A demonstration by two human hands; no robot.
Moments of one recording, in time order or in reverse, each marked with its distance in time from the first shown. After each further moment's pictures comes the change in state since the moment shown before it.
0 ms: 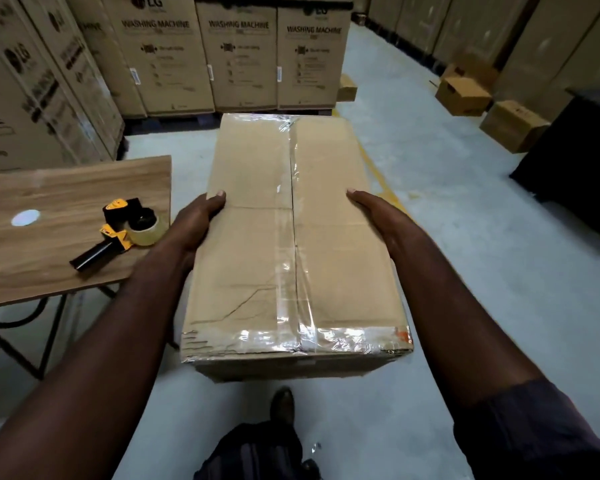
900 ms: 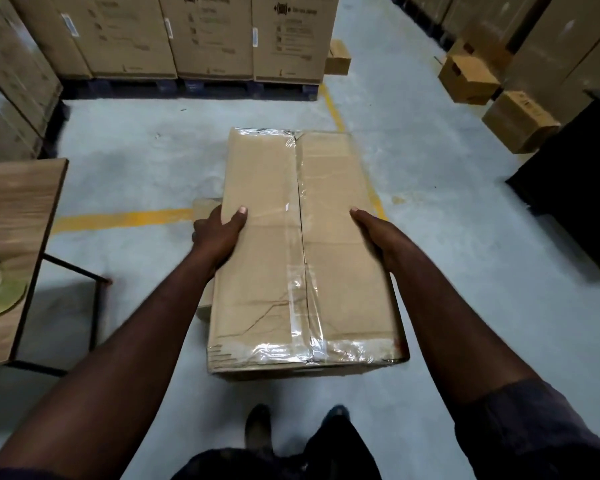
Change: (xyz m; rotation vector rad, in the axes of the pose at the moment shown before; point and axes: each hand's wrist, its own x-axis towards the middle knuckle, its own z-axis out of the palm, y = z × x) left_hand 0.315 -0.054 0.232 0.518 0.164 -0.081; right_hand 0.284 -0.084 -0.233 -0.136 0.248 0.132
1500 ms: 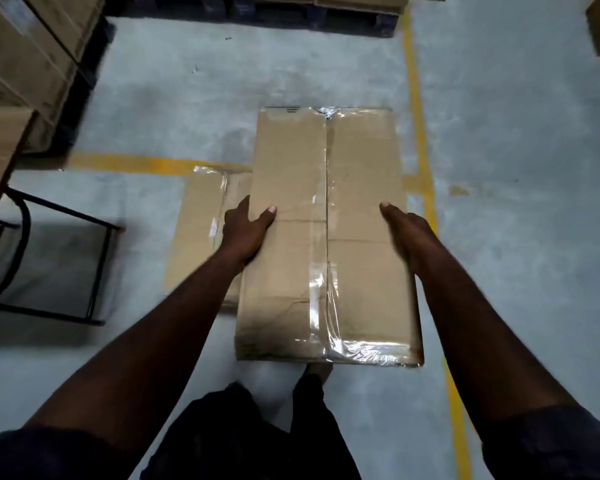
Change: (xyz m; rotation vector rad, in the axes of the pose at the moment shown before) left_hand 0.151 0.053 0.200 -0.072 0.123 -0.127; right_hand 0.264 -0.039 -0.122 -0.099 -0.022 -0.001
